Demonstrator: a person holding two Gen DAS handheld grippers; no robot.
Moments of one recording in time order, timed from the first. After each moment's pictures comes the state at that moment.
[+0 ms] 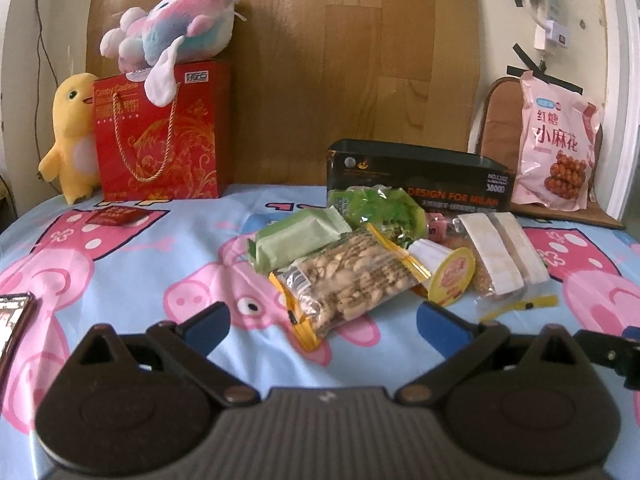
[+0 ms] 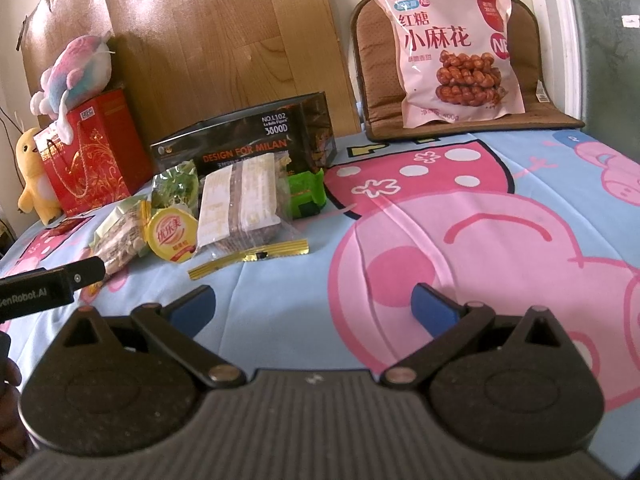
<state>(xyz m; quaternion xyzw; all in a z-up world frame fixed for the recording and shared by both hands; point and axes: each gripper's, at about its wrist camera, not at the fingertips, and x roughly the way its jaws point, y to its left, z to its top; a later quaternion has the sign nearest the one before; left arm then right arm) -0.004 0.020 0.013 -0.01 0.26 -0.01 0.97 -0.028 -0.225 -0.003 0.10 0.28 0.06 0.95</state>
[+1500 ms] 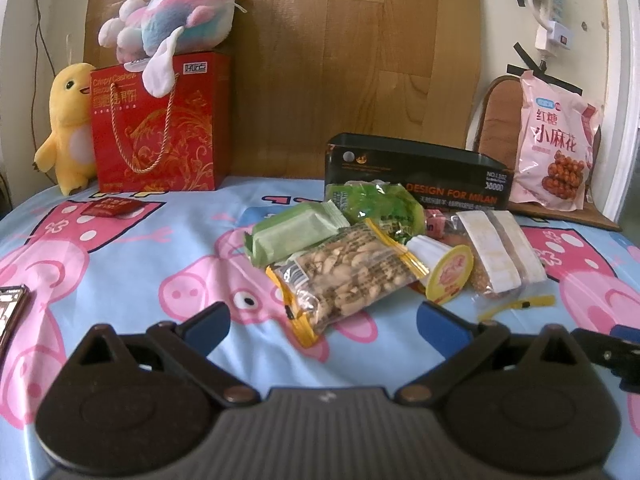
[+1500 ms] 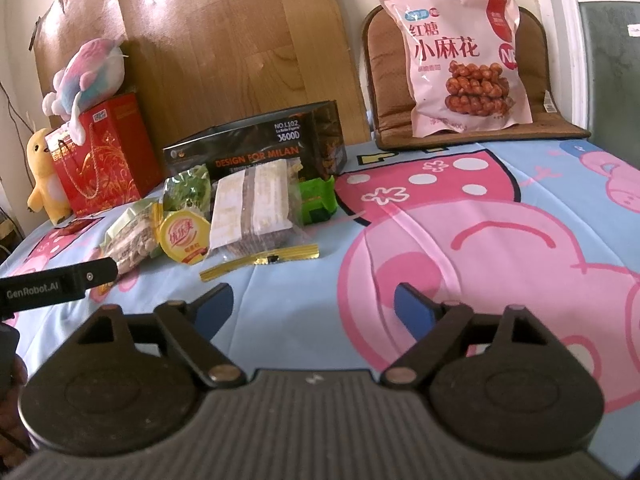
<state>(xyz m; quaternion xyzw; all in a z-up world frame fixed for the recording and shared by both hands) -0.003 0.020 0.012 -0.02 0.26 -0.02 0.96 -0.033 -0.223 -0.003 0.09 0.26 0.08 0.96</state>
